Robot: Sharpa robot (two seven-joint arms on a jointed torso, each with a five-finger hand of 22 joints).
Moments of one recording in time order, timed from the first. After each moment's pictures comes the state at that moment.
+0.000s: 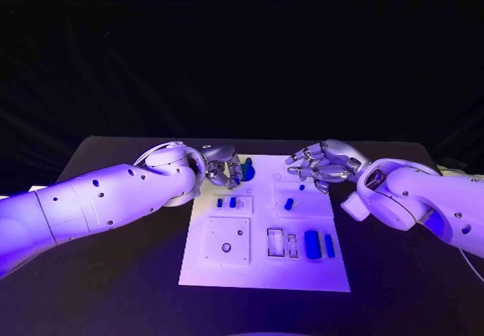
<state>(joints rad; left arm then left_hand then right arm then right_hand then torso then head) 1.23 -0.67 0.01 1.38 -1.42 -0.08 -0.17 1.54 -0.09 0.38 0.08 0.06 1.04 0.14 0.23 0.15 1.12 0.07 0.32 0.12 1.46 -0.01 1.39 1.31 0.09 1.44 0.09 1.20 1.31 1.26 -0.91 -0.06 1.60 -0.72 -0.25 0.07 1.37 0.02 0.13 0.14 0.24 0.80 0.17 0.25 0.13 1.00 0.08 0.73 0.68 1.41 0.00 0.94 0.99 0.13 1.20 0.11 1.13 0.75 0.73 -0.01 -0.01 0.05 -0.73</state>
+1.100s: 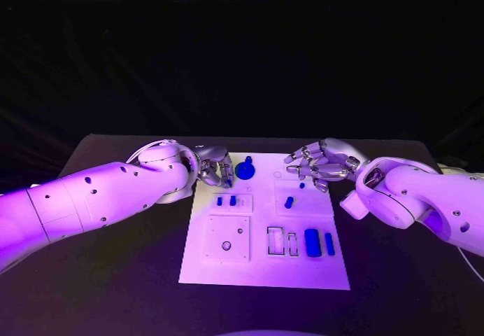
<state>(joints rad) 1.23 -0.70 0.01 1.36 -1.40 -0.03 -0.17 1.52 -0.10 0.38 0.08 0.06 1.05 0.14 0.23 0.15 1.13 0.07 0.31 0.12 1.46 -0.01 1.39 1.31 0.09 1.44 0.09 1.20 1.31 1.26 -0.90 -0.06 1.60 -0.72 -0.25 0.07 1.37 0.02 0.14 0.14 0.25 0.80 0.17 0.25 0.13 1.00 0.08 0.73 0.68 1.41 0.00 0.94 0.99 0.13 1.20 0.11 1.13 0.75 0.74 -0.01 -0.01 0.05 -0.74</state>
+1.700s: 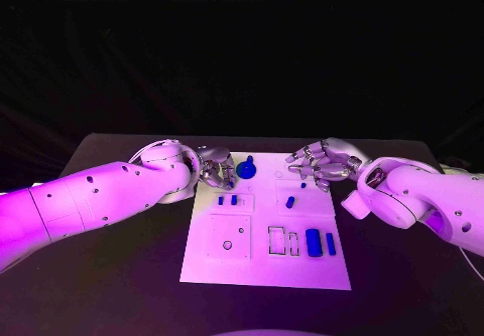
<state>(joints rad) 1.23 -0.70 0.01 1.38 -1.39 -0.01 -0.17 1.52 -0.10 0.38 0.08 0.06 1.05 0.14 0.23 0.15 1.13 0.06 0.31 0.12 1.46 -0.01 1.39 1.31 0.09 1.44 0.09 1.20 1.31 1.26 -0.90 -0.06 1.60 -0.72 -0.24 0.07 1.37 0.02 0.14 0.14 0.25 0.80 0.17 0.26 0.13 1.00 0.08 0.73 0.68 1.41 0.00 0.94 0.99 0.13 1.20 0.11 1.13 0.75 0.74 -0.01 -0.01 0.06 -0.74</state>
